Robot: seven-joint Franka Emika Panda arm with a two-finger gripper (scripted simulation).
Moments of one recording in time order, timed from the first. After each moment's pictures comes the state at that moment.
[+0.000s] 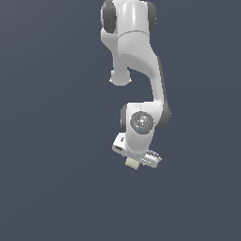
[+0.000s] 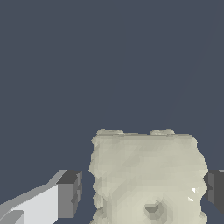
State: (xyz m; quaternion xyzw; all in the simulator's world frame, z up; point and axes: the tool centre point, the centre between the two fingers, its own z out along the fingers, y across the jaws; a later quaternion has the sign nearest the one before) arm 0.089 0.060 0.047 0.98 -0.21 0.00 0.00
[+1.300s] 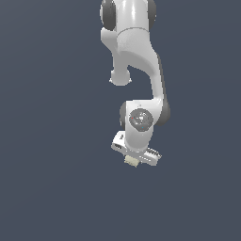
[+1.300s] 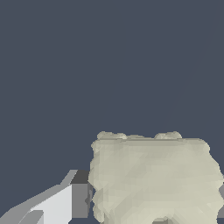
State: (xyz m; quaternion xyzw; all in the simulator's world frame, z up) arm 0.083 0.058 0.054 0.98 -0.21 0.00 0.00
